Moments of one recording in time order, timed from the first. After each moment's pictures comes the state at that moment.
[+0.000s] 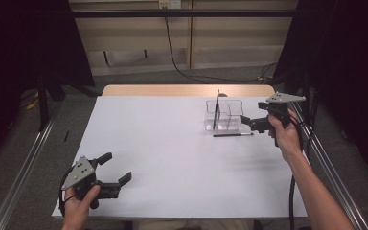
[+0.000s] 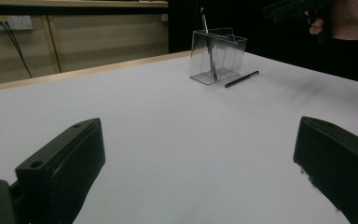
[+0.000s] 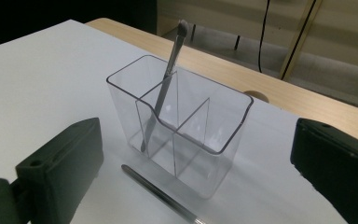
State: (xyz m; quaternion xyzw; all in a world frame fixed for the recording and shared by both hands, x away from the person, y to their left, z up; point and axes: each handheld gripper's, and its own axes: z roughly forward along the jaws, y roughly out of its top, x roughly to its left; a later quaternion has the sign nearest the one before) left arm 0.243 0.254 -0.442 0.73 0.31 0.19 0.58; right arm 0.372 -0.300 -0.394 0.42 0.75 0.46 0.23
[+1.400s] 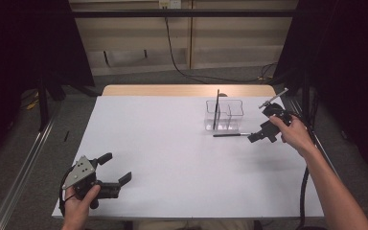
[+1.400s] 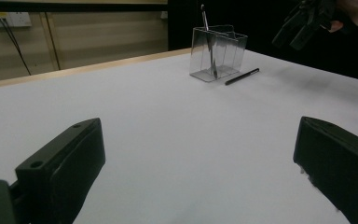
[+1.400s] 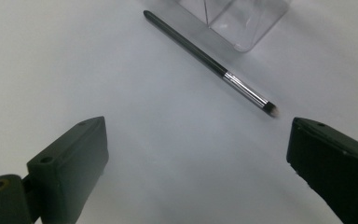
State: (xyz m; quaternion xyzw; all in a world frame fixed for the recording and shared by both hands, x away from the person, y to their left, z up) left arm 0.245 0.254 -0.443 0.73 0.31 0.19 0.58; right arm 0.391 -0.315 -0.403 0.44 0.87 0.24 -0.01
